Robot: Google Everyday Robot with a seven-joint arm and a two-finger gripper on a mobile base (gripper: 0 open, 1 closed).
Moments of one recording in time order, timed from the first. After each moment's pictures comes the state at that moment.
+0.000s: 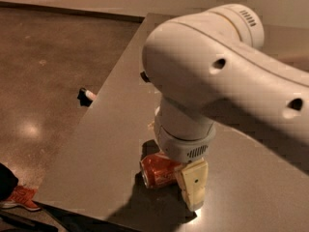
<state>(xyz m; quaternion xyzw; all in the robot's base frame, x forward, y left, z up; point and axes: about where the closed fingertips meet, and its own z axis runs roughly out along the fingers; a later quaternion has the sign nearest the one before) 0.351 -0.046 0.845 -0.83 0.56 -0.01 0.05</state>
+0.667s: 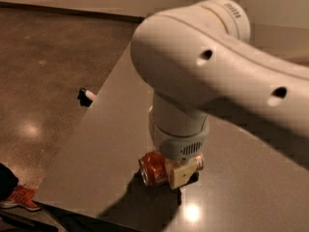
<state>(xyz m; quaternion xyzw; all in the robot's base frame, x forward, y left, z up) 0.347 -0.039 0.849 -0.82 0.57 0.00 0.03</state>
